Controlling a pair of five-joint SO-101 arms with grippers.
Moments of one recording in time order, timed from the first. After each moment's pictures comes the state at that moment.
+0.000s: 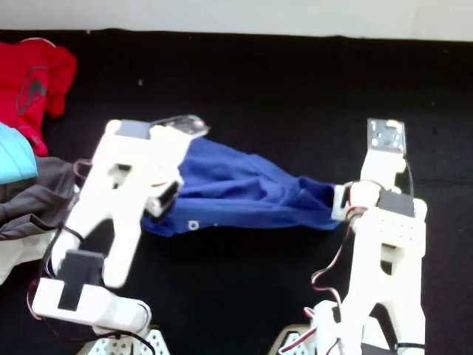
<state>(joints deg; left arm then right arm) -0.8 -0.2 19.1 85.3 -27.6 9.9 -34.5 45.3 61.7 8.1</state>
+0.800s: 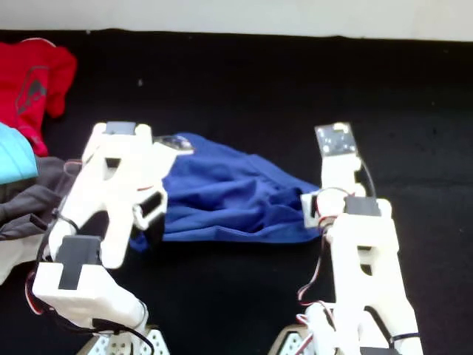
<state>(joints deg) -5.8 5.7 19.4 92.5 -34.5 -1.8 -34.5 53.7 52.0 12.6</state>
